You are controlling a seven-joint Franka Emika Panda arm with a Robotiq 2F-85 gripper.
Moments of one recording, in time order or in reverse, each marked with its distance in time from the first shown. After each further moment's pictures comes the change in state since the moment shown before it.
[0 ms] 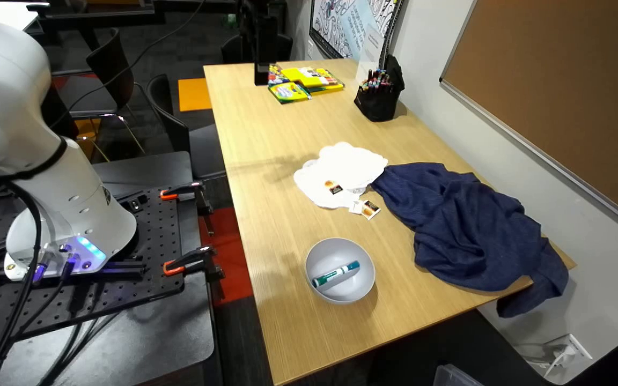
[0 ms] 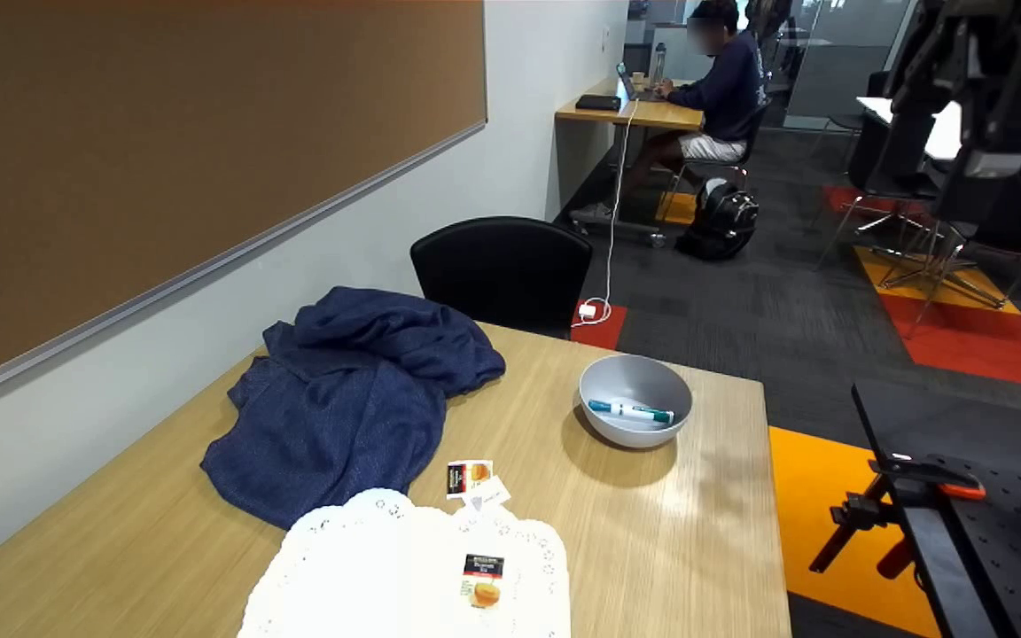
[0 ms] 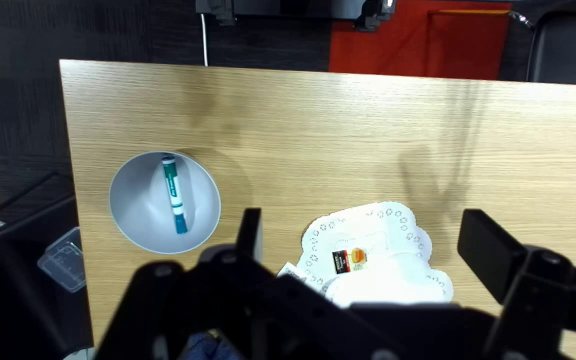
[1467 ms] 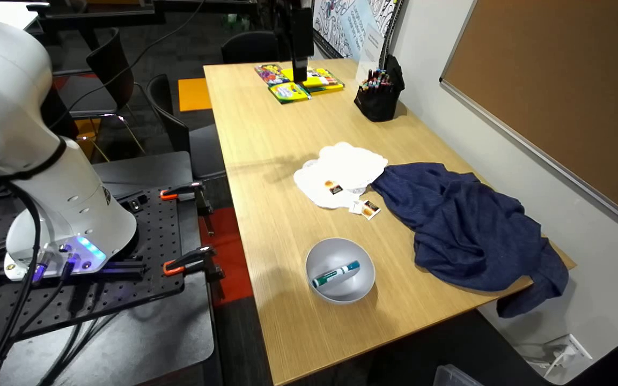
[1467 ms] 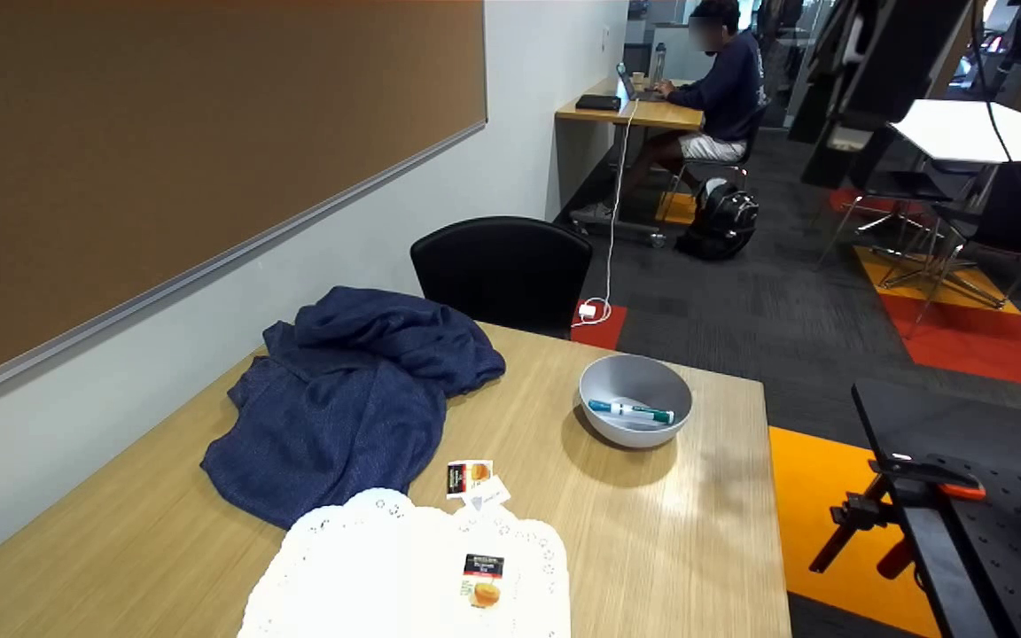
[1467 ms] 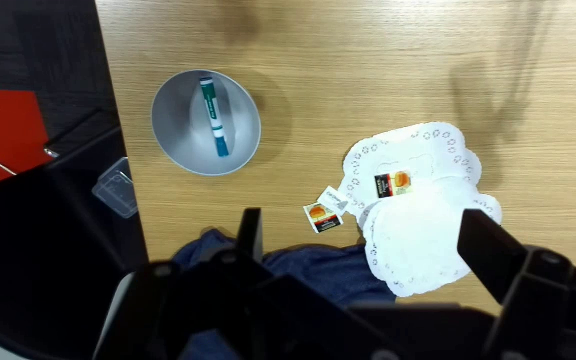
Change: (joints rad) arm -0.028 0.070 0.013 0.034 -0.090 0.192 0.062
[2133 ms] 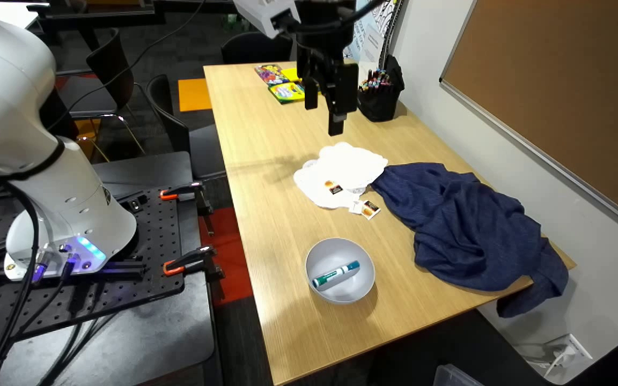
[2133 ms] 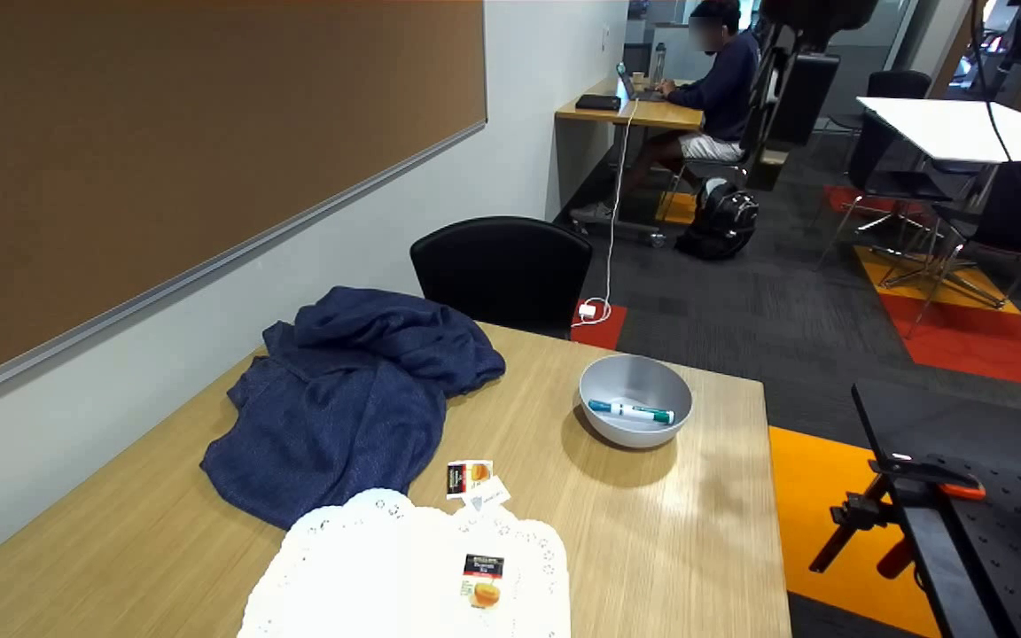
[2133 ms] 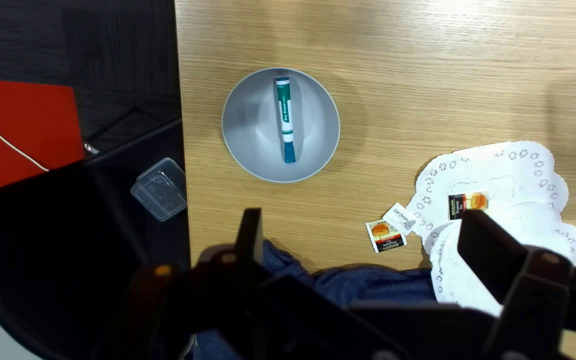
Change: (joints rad) arm -0.059 0.147 -0.146 0.036 -0.102 0.093 -0.203
